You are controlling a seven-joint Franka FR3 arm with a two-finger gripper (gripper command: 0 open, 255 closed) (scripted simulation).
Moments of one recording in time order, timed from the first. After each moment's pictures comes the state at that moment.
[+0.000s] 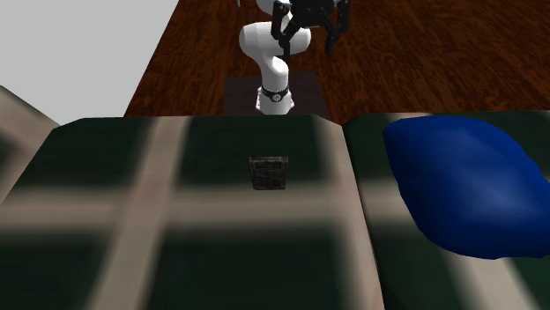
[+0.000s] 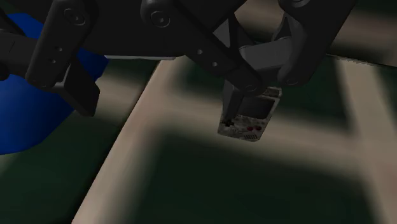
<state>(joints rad) 0.01 -0.79 0.06 -2.28 0.02 1.70 -0.09</state>
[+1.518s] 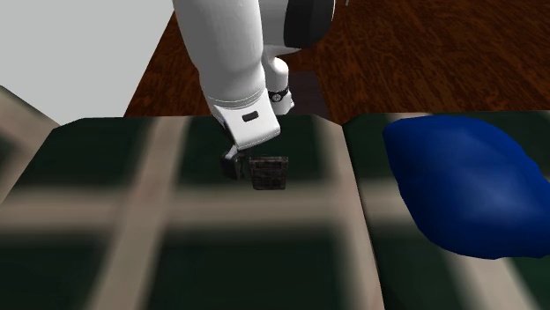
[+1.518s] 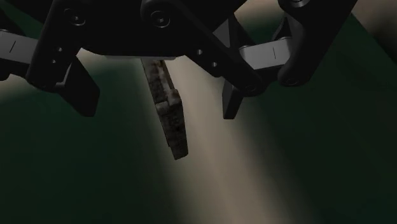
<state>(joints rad) 0.18 -0.10 -0.39 -1.95 -0.03 1.82 -1.31</state>
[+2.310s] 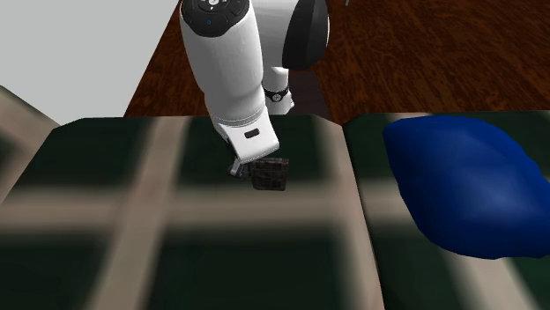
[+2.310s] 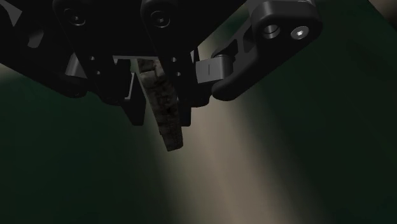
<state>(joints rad) 0.18 -0.08 -0.40 -2.01 -0.03 1.90 -1.33</state>
